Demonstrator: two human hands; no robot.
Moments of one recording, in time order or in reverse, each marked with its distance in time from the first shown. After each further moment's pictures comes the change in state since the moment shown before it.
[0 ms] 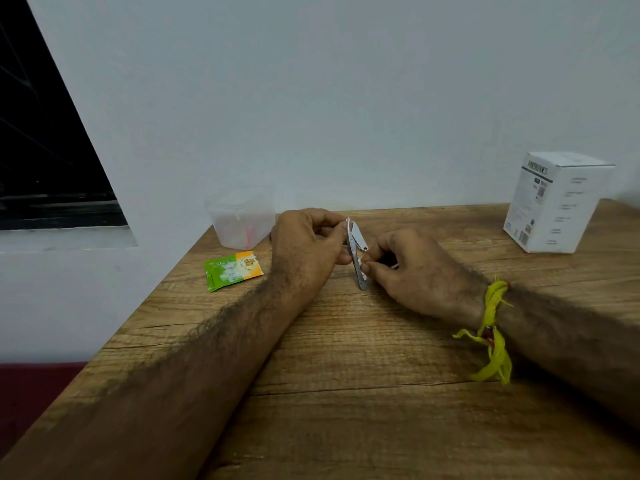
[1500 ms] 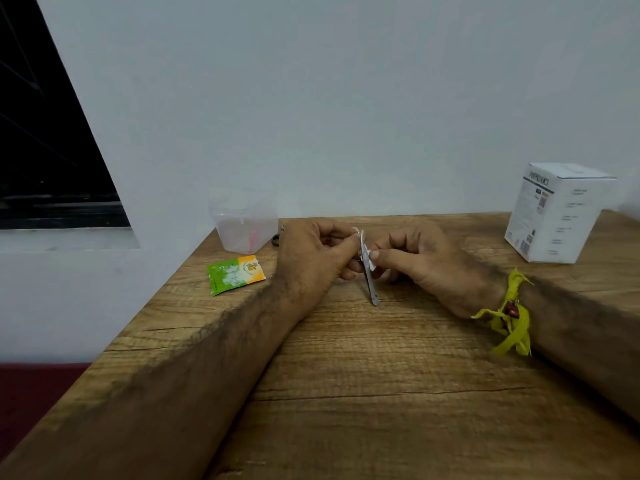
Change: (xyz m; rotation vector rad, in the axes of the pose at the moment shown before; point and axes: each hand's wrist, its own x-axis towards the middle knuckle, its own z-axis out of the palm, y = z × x) left_hand -0.001 -0.003 -0.001 -0.102 -0.129 0.011; right_hand 0.016 0.027 -0.010 0.487 -0.078 -0.050
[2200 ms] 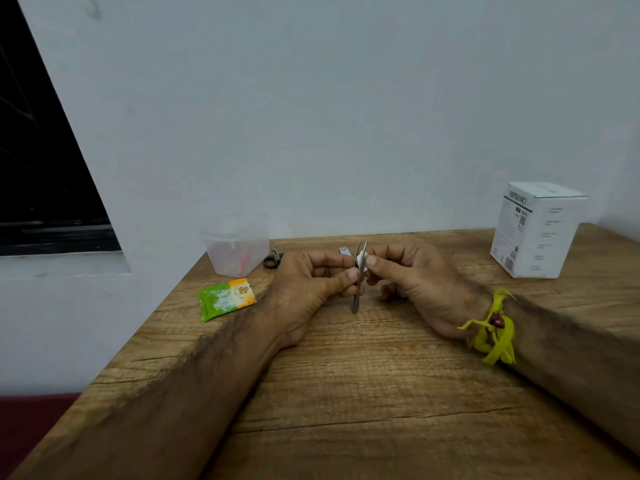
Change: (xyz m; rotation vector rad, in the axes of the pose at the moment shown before) left_hand 0.001 -0.007 -0.004 -0.337 -0.182 -0.252; right_hand -0.001 0.002 0.005 0.313 0.127 0.050
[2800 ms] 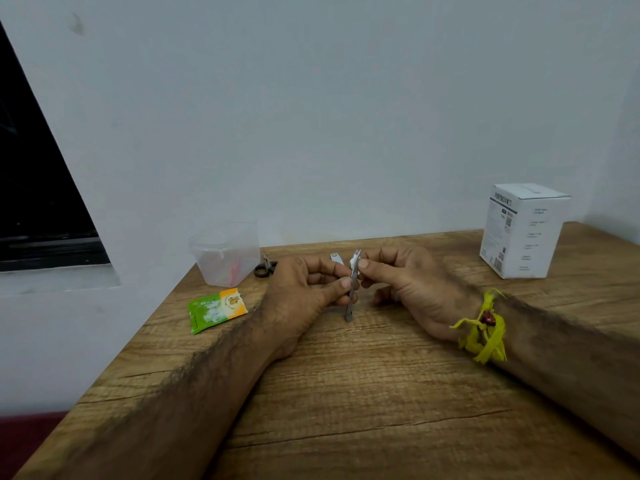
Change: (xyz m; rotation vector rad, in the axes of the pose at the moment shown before) left_hand 0.001 0.001 0.004 0.159 -0.007 0.069; right_hand -0.001 -0.008 0.000 0.040 0.036 0.085
